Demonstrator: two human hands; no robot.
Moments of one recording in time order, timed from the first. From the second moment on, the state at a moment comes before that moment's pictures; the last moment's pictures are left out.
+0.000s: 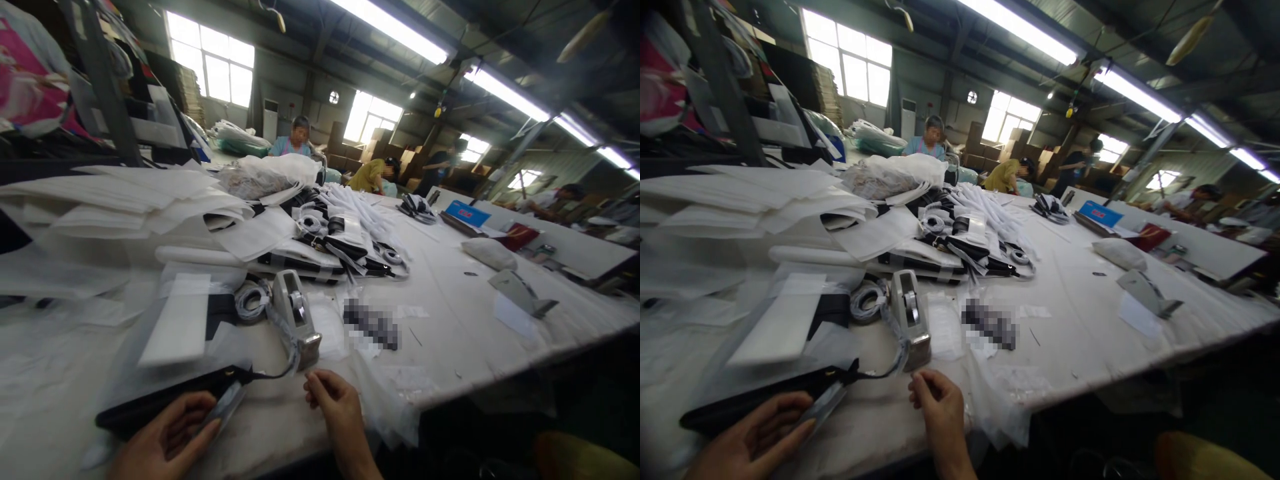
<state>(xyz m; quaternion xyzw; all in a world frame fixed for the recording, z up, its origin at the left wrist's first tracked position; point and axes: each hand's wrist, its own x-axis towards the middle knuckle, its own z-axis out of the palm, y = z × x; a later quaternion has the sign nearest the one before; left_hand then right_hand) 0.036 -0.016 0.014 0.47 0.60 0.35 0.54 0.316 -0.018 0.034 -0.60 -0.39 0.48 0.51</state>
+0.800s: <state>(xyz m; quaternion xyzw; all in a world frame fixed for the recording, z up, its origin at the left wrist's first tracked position) 0.040 -0.027 0.026 0.63 0.59 0.35 0.36 0.214 0.002 0.045 -0.56 -0.47 0.57 0.37</state>
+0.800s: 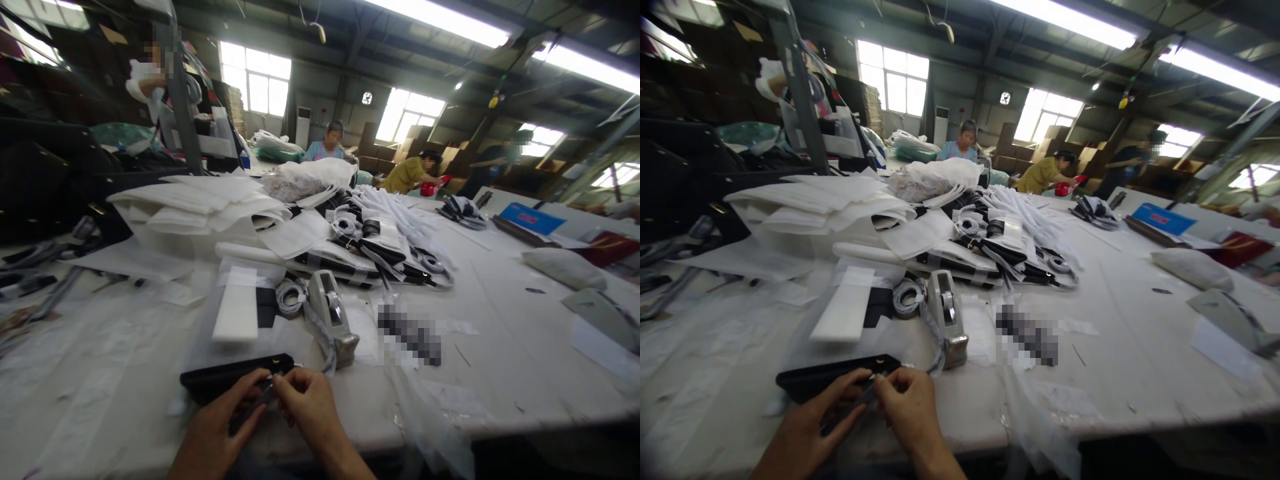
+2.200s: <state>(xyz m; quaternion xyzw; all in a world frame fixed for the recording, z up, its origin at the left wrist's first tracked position) 0.049 -0.038 0.050 0.26 0.57 0.31 0.71 0.181 -0.021 0.012 -0.48 -0.26 0.67 0.50</state>
